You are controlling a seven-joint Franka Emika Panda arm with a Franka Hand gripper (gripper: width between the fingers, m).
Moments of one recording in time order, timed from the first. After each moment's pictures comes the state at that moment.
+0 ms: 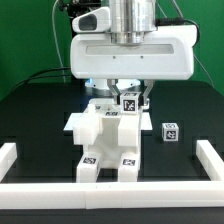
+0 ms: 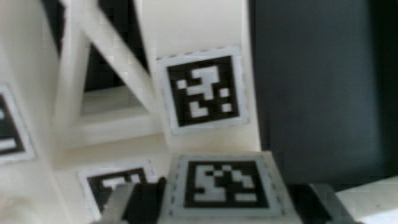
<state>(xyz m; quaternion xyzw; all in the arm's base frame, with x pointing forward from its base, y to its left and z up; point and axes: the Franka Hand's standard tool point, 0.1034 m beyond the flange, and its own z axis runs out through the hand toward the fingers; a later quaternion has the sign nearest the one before) 0.550 0.013 0.113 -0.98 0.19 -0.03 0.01</state>
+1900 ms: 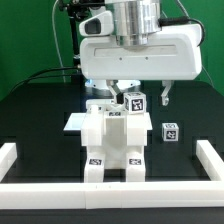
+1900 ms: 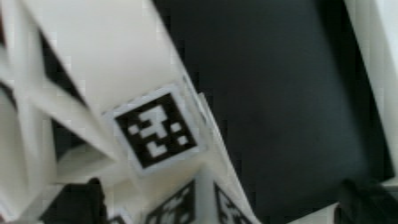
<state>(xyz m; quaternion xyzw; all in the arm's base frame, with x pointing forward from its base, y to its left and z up) 0.545 0.026 0.111 -0.99 0.15 -0.01 0.03</state>
